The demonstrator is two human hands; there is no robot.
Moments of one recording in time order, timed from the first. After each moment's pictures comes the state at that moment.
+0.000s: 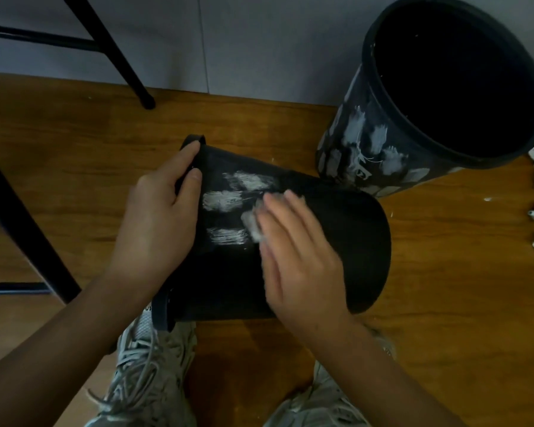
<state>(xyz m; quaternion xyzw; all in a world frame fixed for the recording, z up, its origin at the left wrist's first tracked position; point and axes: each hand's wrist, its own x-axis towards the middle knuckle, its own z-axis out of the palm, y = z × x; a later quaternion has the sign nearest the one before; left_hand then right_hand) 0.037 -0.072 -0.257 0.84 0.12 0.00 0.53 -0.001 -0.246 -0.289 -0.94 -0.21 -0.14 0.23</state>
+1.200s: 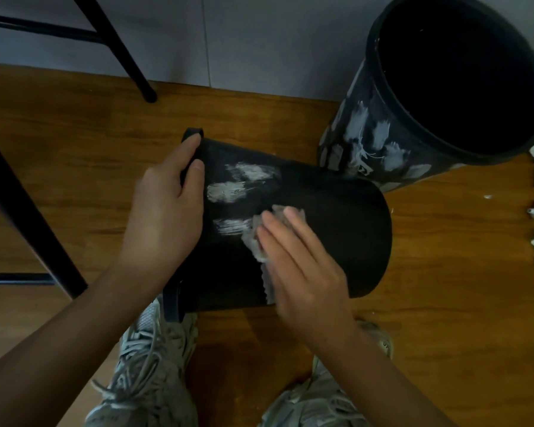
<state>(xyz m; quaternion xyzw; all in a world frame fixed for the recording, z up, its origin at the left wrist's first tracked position) 0.037 -0.074 -0.255 0.84 0.13 0.00 0.53 -0.018 -0.257 -0.301 -0.93 -0.27 -0.15 0.21</state>
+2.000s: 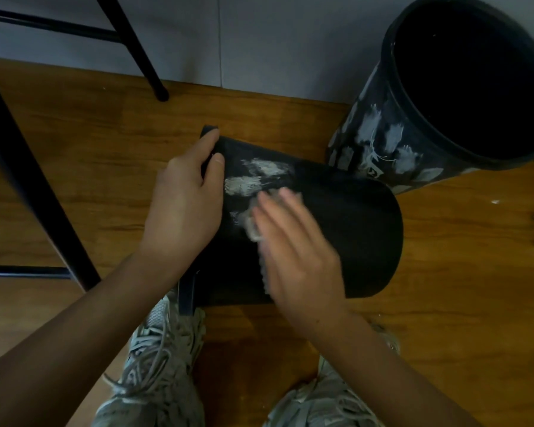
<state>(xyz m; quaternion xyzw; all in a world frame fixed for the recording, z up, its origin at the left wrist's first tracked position) 0.046 -0.071 -0.257 0.85 0.13 -0.01 0.51 -0.004 -0.230 -0.292 -0.93 -0.25 -0.15 0.22</state>
